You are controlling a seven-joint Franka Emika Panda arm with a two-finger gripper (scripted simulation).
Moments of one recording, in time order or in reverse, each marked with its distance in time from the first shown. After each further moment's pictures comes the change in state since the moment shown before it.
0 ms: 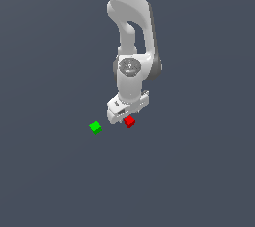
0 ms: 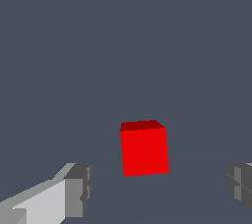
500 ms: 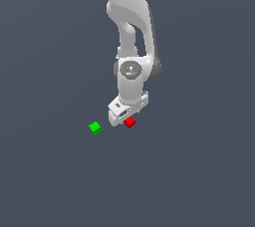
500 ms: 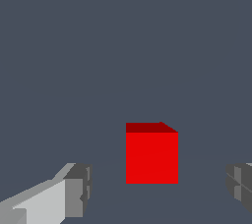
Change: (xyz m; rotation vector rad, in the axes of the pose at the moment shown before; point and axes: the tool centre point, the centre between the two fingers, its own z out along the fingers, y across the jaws) arm -0.001 -0.004 0.013 0.000 -0.001 -0.076
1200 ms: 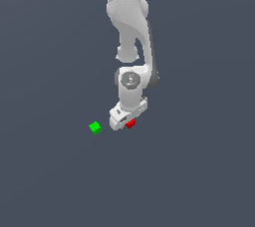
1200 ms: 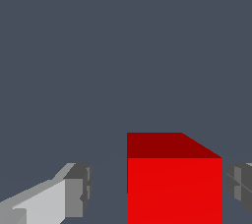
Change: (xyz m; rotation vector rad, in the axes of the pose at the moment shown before) arm -0.001 -0.001 0.045 0.000 -0.001 -0.005
